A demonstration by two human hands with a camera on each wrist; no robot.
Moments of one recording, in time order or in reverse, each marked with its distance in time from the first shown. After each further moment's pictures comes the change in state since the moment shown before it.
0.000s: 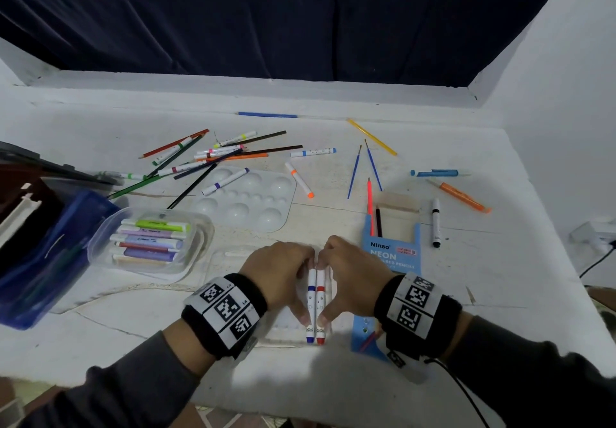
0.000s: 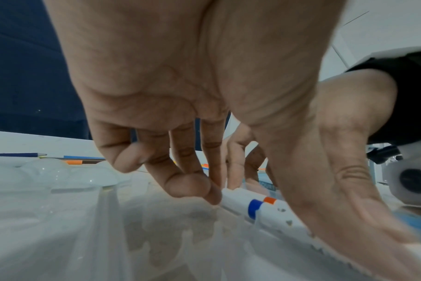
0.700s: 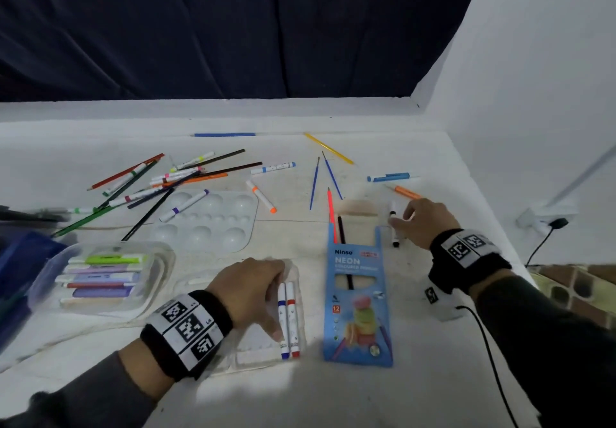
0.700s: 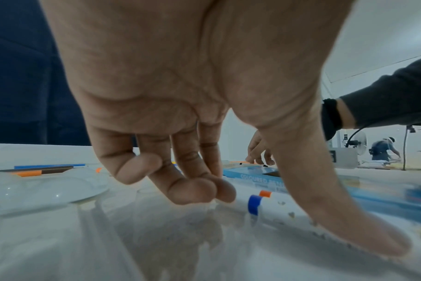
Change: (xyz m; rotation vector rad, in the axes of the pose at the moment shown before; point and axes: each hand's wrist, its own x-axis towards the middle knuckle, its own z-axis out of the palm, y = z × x) left_hand 0.005 0.002 -0.007 0.021 -0.063 0.071; right_hand -0.022 0.168 -0.060 0.103 0.404 0.705
